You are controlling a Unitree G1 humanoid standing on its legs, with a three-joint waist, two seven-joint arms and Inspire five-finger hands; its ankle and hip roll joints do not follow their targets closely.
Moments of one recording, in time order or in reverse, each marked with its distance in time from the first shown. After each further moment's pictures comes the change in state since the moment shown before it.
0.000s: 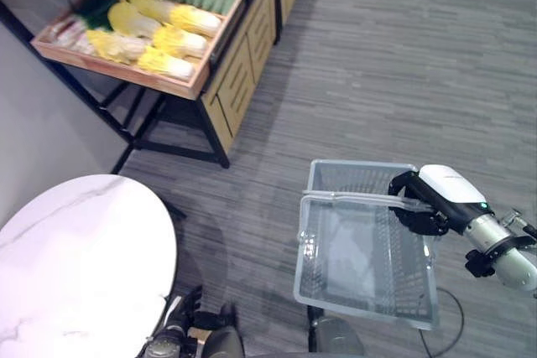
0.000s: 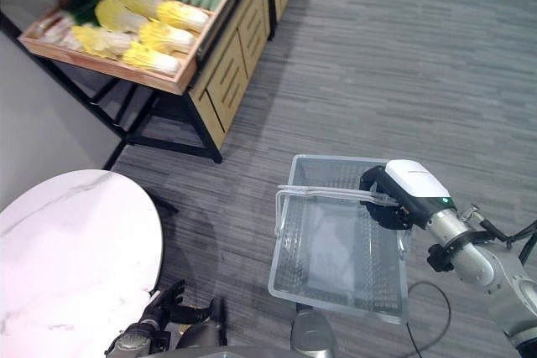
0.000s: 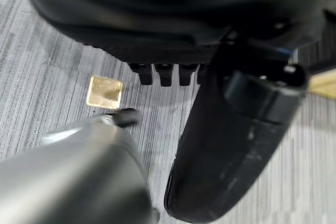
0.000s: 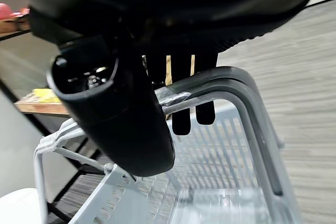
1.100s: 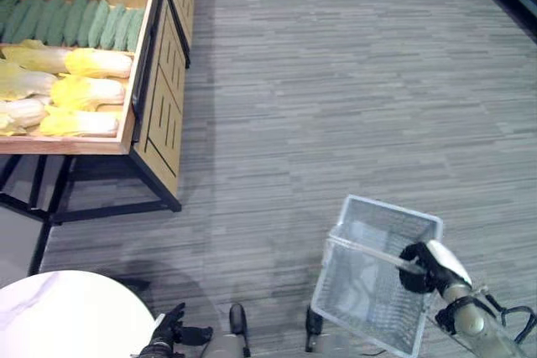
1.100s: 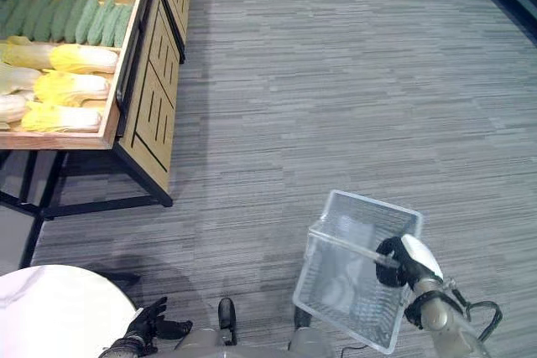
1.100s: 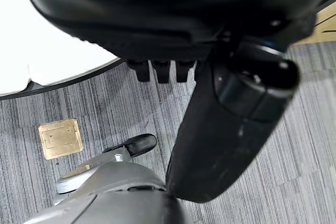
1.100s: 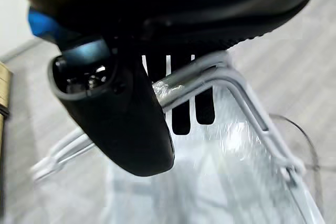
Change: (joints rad) left arm 0.085 0.030 -0.010 -0.009 0.008 -0.008 0.027; right arm -0.084 0.423 0.119 0.751 -0.072 0.077 -0.162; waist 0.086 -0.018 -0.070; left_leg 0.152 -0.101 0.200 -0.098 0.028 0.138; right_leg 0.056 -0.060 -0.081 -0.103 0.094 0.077
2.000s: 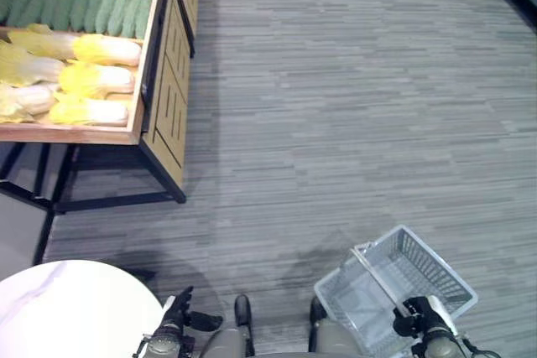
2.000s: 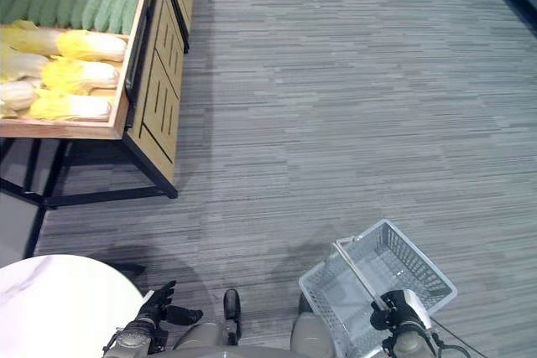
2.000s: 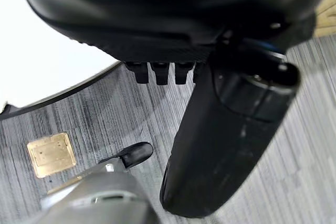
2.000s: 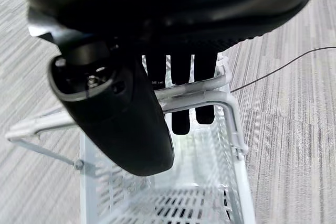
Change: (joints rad) left arm -0.115 0.010 -0.086 0.042 -0.002 0.000 0.083; right arm -0.184 0.204 0.043 0.510 0.195 0.038 -0.102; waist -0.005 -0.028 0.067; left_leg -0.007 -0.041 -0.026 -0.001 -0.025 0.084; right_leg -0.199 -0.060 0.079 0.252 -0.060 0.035
